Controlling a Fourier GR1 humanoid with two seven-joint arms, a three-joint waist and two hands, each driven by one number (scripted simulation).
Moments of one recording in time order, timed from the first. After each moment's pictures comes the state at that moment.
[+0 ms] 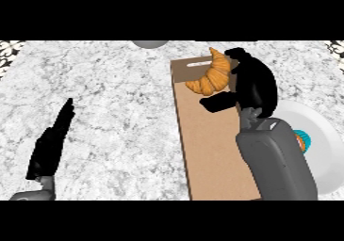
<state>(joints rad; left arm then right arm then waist) -0.02 0.17 0.05 -1.53 -0.21 0.05 0.08 -0.61 -0.01 0.12 -1.53 0.95 0.07 0.86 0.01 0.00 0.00</state>
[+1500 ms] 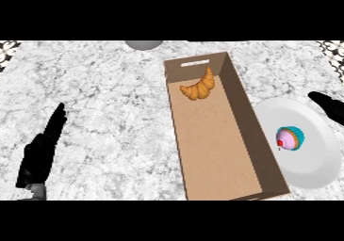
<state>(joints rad) 0.03 0.17 0.09 -1.57 -0.20 0.03 0.09 -0.22 -0.16 -0.32 -1.92 0.43 -0.44 0.54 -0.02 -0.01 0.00</state>
